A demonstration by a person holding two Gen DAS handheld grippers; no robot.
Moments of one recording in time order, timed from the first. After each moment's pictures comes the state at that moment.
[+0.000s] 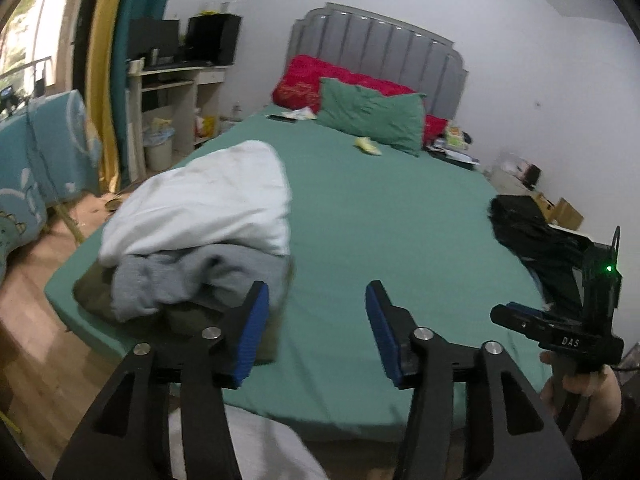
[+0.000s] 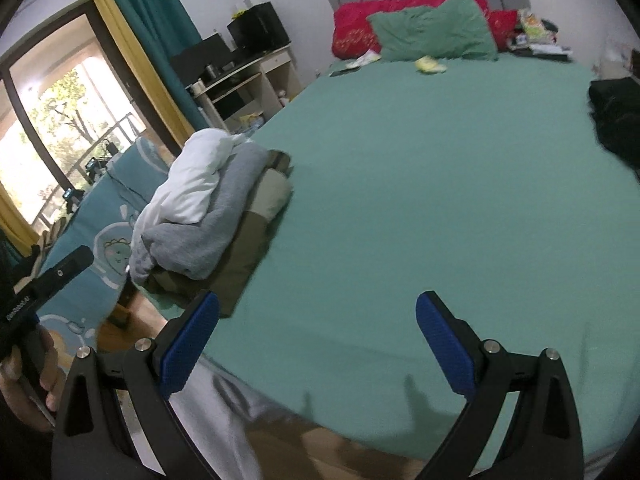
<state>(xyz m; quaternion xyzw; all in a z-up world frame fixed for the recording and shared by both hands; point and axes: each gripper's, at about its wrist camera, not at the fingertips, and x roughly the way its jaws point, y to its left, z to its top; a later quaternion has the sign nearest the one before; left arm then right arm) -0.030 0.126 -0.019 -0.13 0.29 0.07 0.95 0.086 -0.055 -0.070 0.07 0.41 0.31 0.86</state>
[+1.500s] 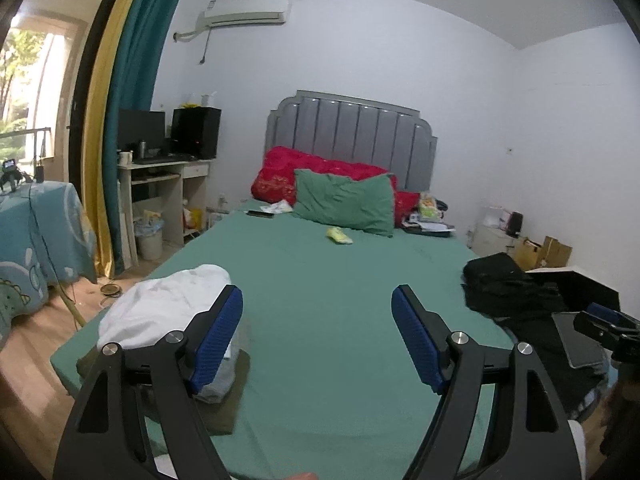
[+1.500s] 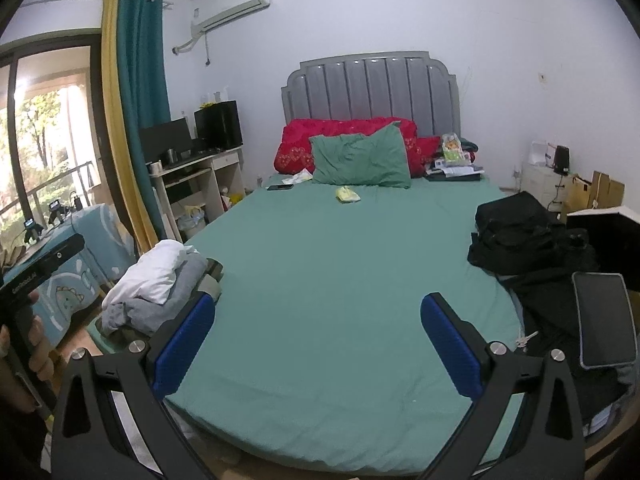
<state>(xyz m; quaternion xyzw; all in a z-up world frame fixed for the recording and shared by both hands) -0.045 0.040 0.071 -0.08 0.14 0.09 0.98 0.014 -0.172 0.058 0.02 0.24 0.19 0.95</state>
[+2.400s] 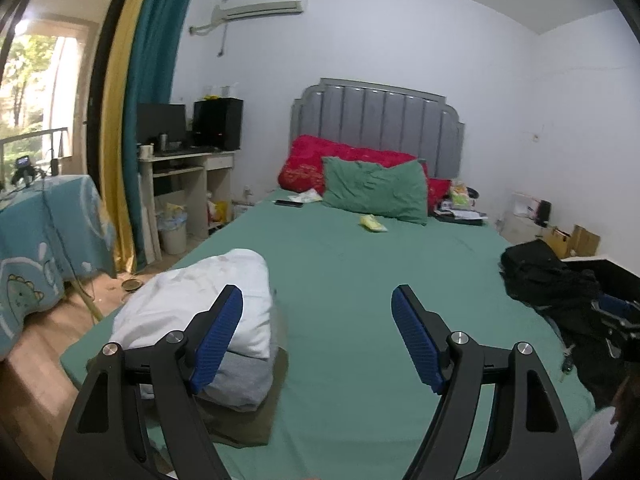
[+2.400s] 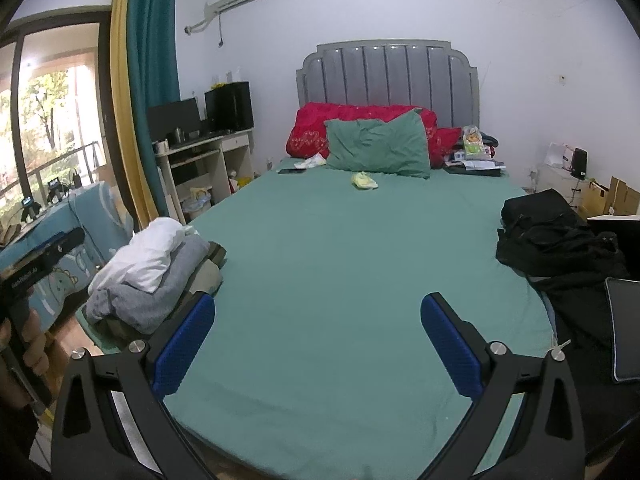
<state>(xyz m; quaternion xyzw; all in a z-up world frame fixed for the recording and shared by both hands) -0.010 0.073 0.031 -0.07 0.16 0.13 0.98 0.047 -0.121 0.023 0.00 0.25 0.21 0.95</state>
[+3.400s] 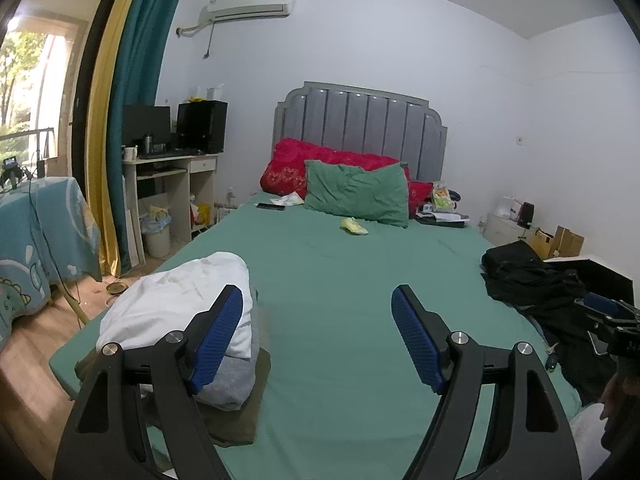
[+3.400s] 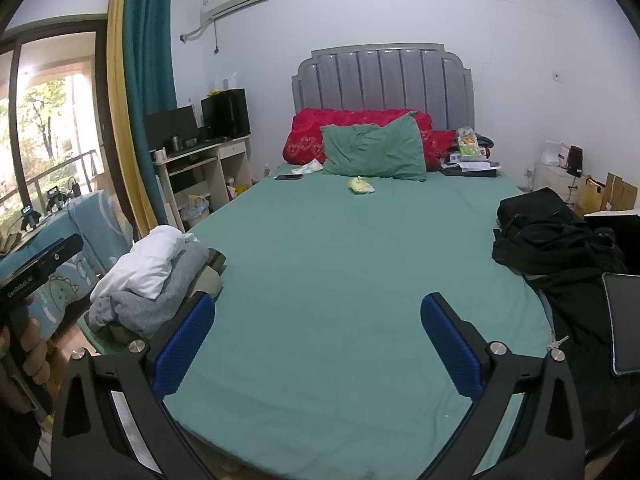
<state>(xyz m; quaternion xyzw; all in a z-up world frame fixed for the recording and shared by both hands) -0.019 0.067 0.030 -0.07 0.15 0.10 0.98 0.046 -0.129 0.032 0.01 0.24 0.20 0.95</state>
